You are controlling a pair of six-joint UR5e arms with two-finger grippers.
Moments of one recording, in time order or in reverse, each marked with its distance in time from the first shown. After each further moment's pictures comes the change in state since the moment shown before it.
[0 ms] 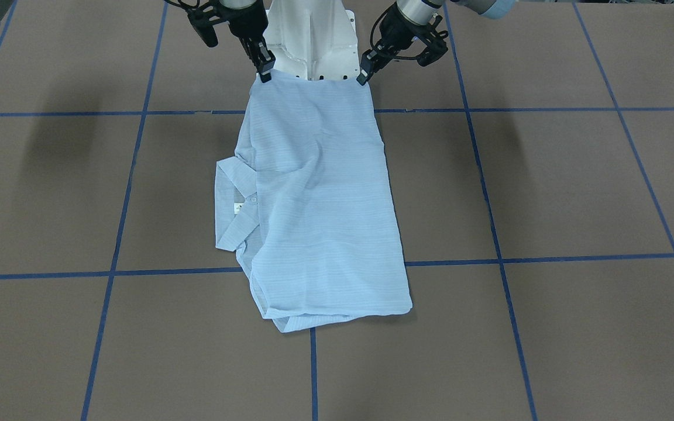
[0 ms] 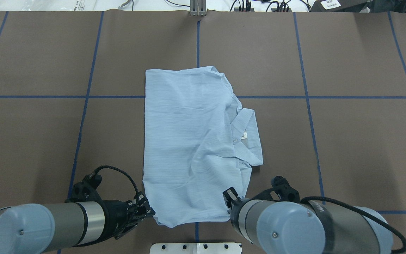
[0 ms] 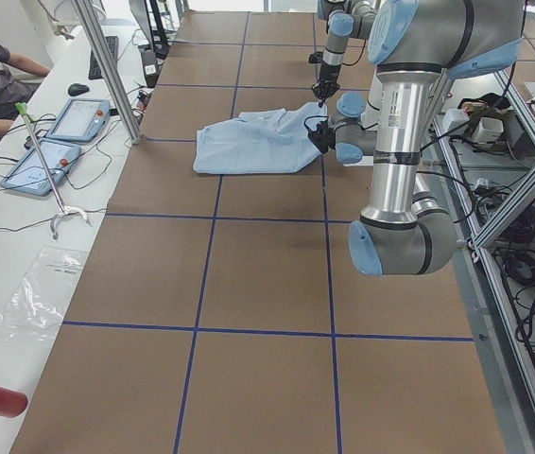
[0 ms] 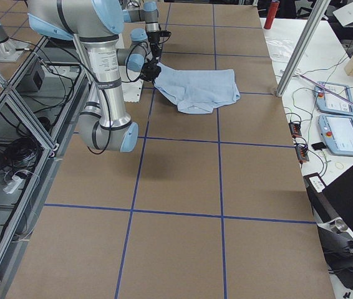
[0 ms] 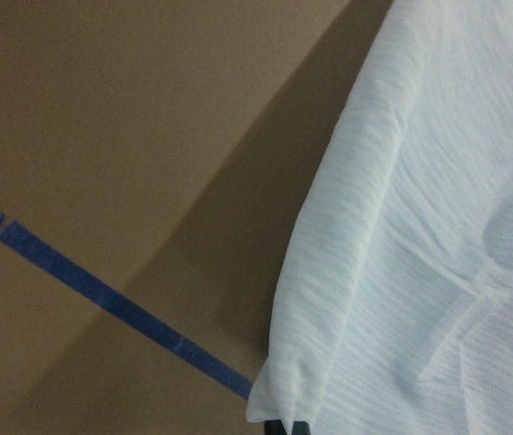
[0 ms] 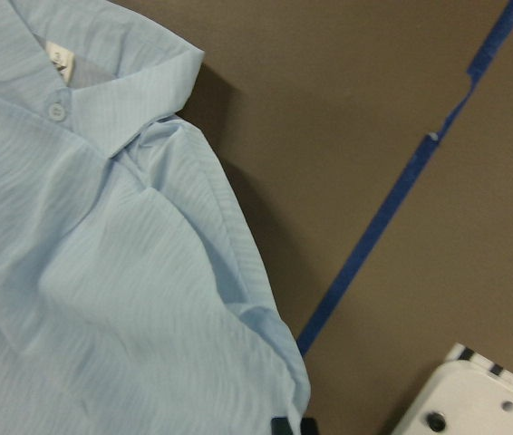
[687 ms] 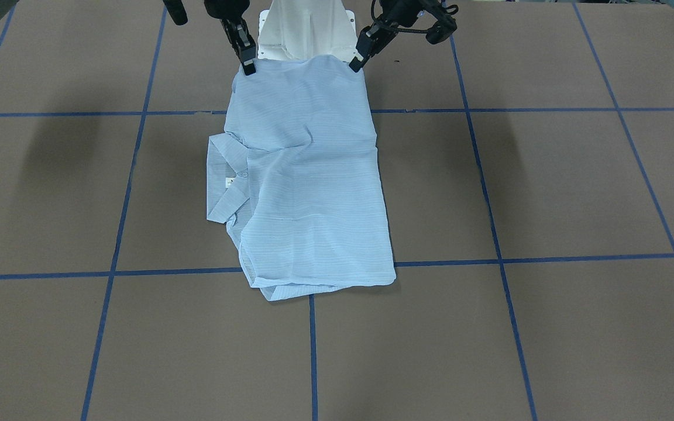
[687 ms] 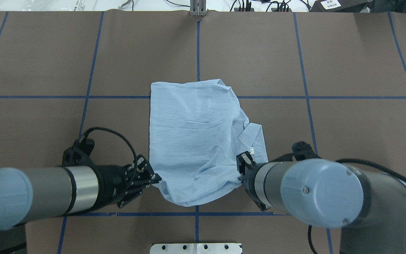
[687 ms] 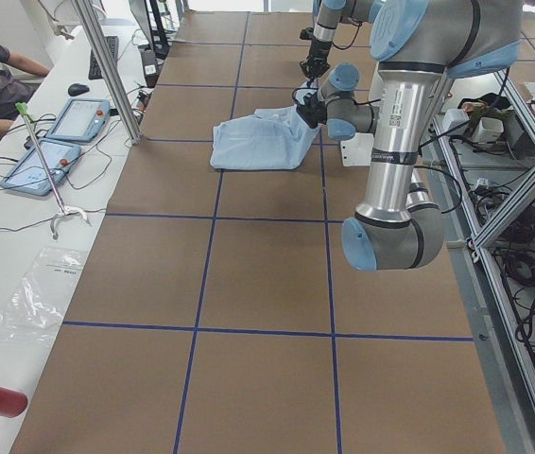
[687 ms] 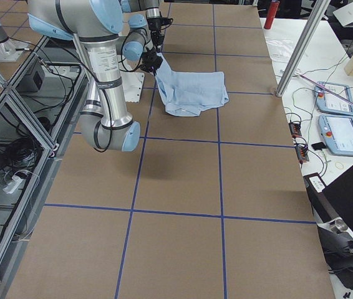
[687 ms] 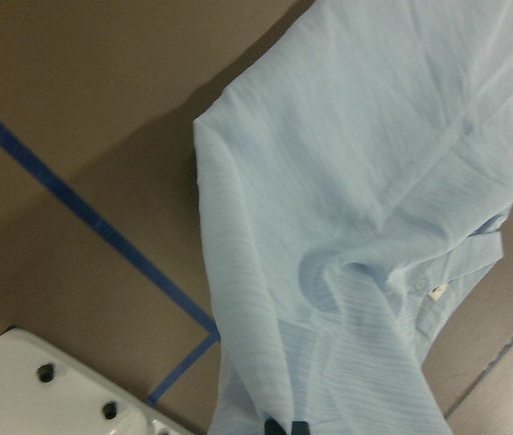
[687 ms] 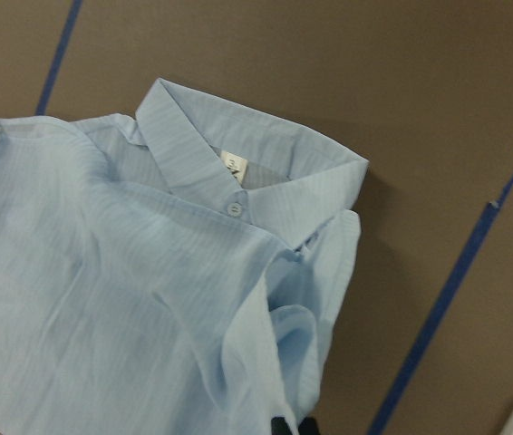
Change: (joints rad) left arm -0.184 -0.128 -0.048 0.109 -0.055 0.039; right arm 0.192 0.064 0.032 -0.094 0.044 -0.037
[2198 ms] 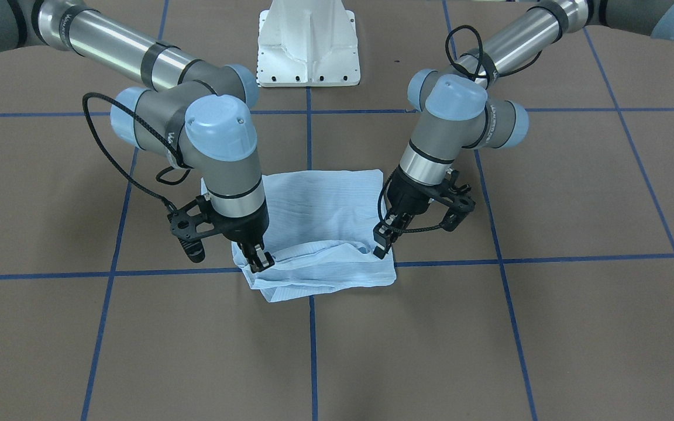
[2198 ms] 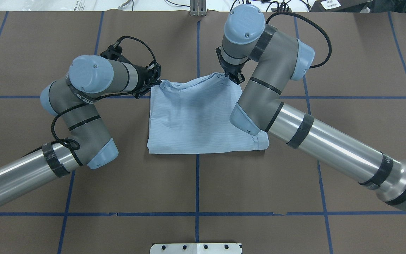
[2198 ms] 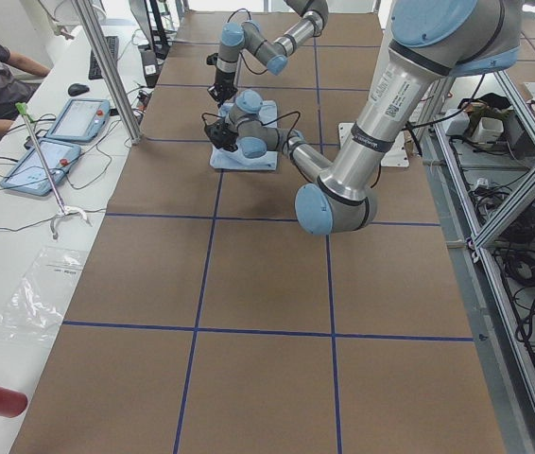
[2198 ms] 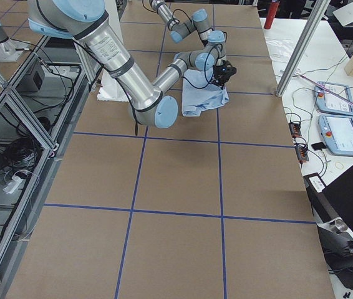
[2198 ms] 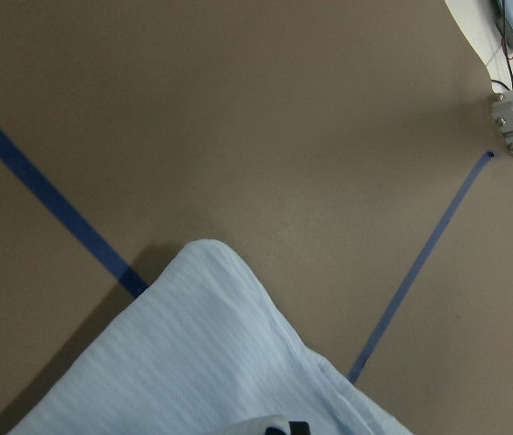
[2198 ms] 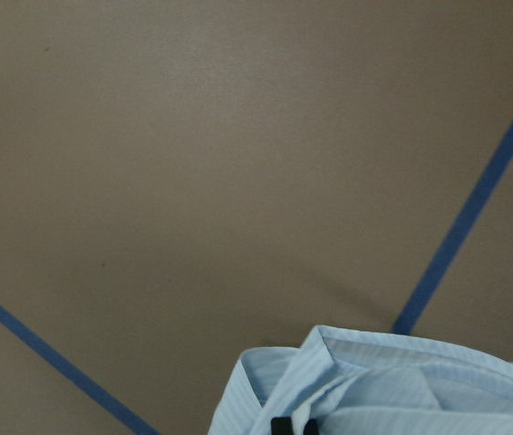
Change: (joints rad) left arm -0.361 -0.353 0.806 -0.271 -0.074 0.255; right arm 0.441 0.407 -1.002 0.461 0.254 -0.435
